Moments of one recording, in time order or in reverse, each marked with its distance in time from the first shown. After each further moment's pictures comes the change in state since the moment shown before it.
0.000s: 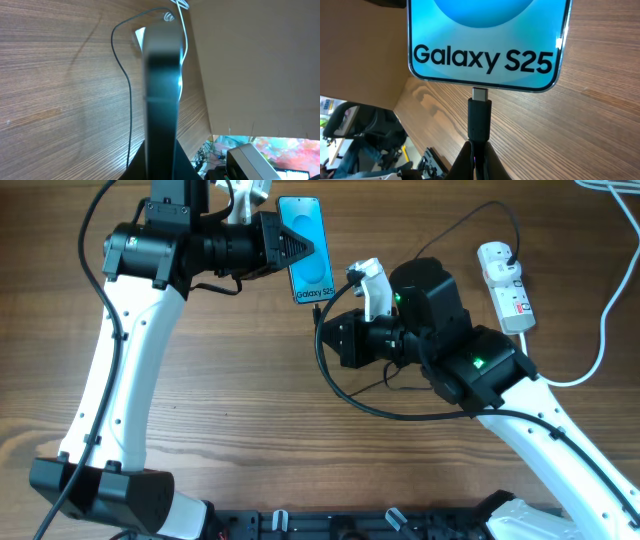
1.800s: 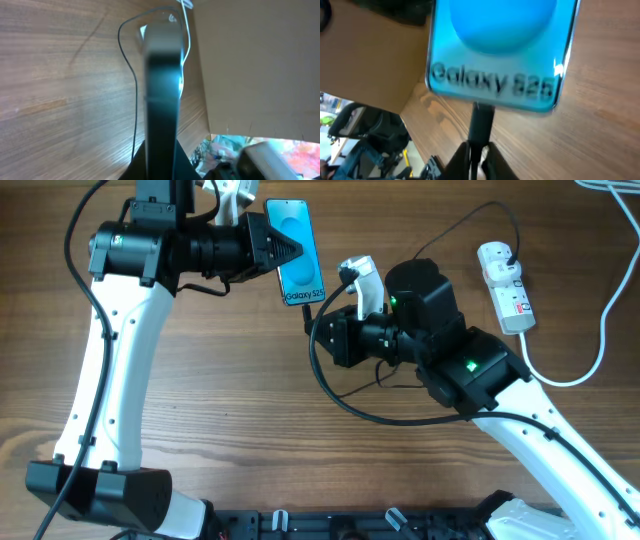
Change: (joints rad) left arm 0.036 0.000 0.016 -0.088 0.022 0.029; right arm 0.020 0.004 -0.016 0.127 0.001 0.007
